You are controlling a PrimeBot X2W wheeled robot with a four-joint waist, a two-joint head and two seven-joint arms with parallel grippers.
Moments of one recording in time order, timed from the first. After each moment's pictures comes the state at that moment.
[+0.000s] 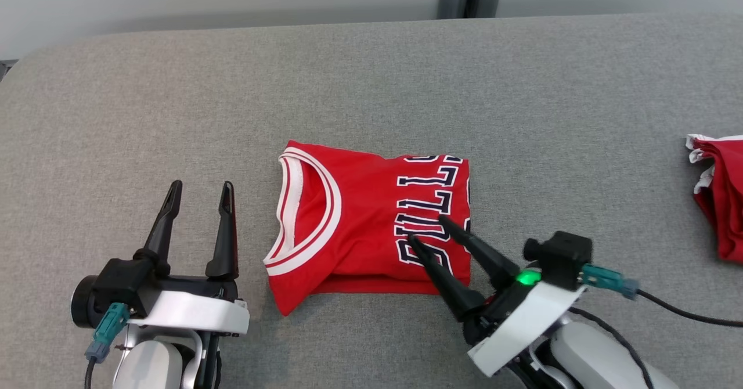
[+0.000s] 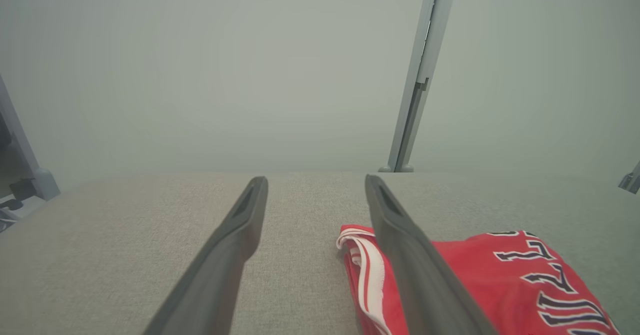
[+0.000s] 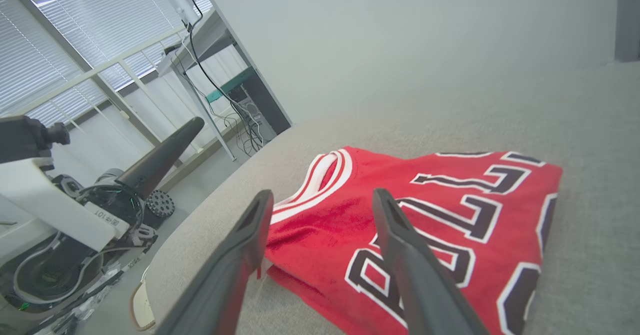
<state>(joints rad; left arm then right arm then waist) -0.15 0.06 -0.07 0.14 -0.21 -0.02 -0.26 -0.45 -0.25 0.87 0.26 0.87 0.13 -0.26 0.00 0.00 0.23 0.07</state>
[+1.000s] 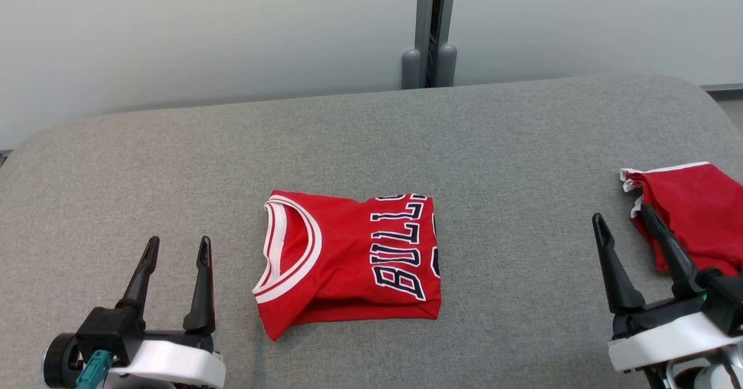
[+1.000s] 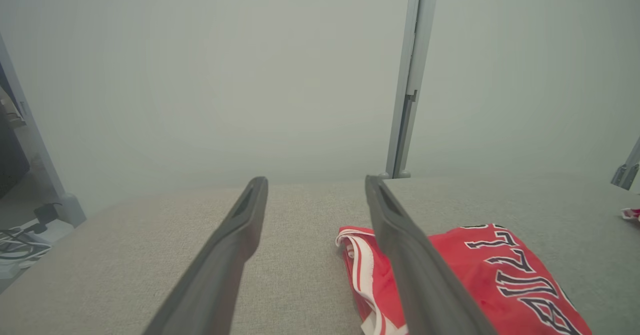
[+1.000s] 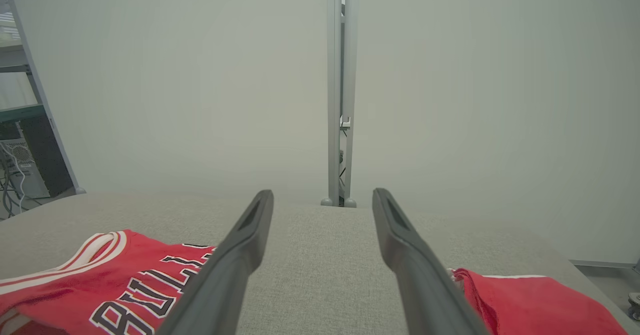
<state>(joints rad) 0.01 0.11 -0.04 0.05 -0.21 0.02 -0.20 -0.06 -0.21 0.10 0.03 0.26 0.13 -0.21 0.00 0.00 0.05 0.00</state>
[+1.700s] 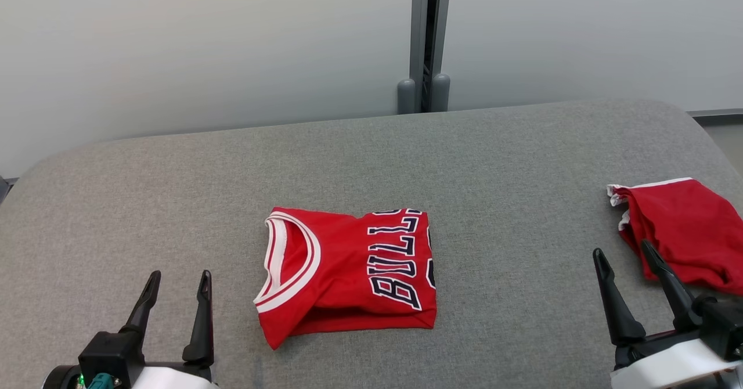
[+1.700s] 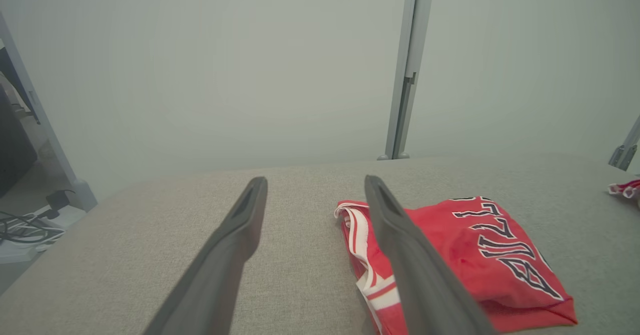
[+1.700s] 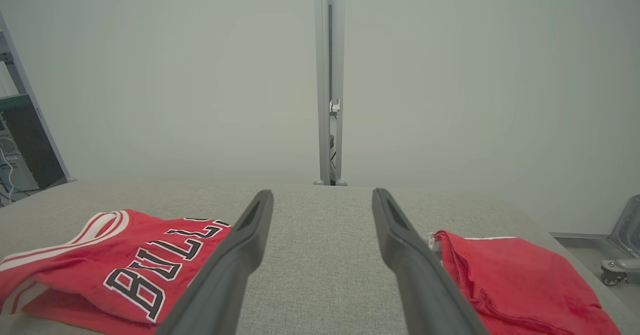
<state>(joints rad) 0.13 0.14 -0.06 -0.03 -0.21 0.05 -0.11 0.05 -0.18 0.06 0.00 0.24 0.13 -0.15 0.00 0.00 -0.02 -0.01</state>
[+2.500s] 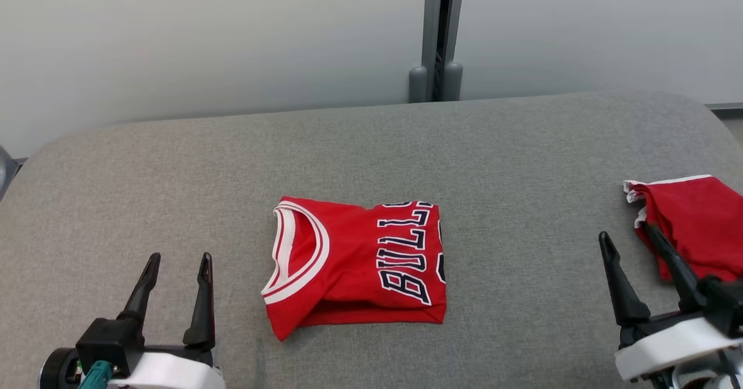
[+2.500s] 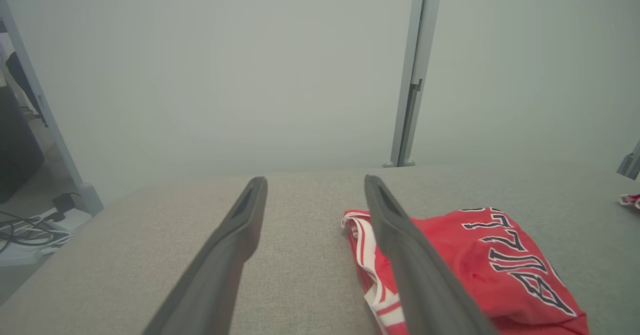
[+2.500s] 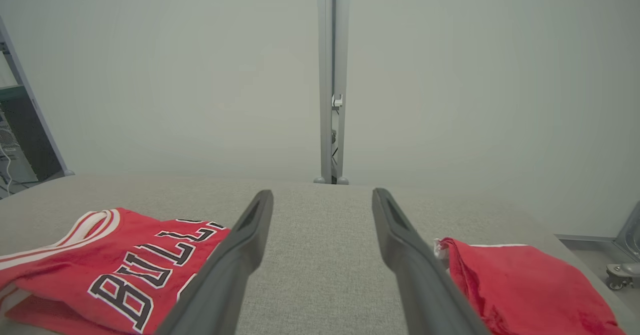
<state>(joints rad) 0.10 0.15 -0.07 -0.04 -0.22 0.06 -0.11 0.02 -0.19 0.05 0.02 0.24 0.13 -0.13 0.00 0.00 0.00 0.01</state>
